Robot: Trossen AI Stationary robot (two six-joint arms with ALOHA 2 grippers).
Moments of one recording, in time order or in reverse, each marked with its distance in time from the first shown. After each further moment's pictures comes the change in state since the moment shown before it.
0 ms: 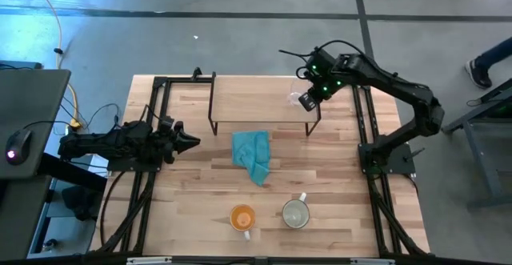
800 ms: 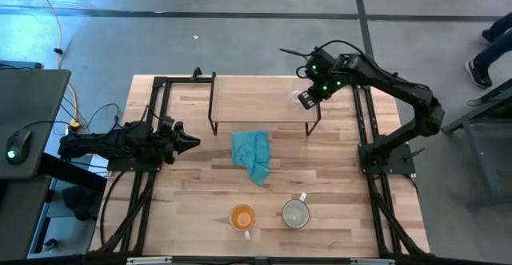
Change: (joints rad) left arm 0.000 0.000 0.000 -0.020 0.000 0.000; right arm 0.004 0.000 0.000 0.002 0.030 0.072
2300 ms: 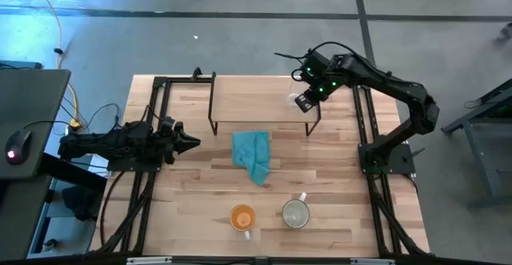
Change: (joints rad) left arm 0.000 0.000 0.000 -0.001 0.004 -0.003; right arm 0.022 0.051 0.040 -0.037 -0.027 -0.023
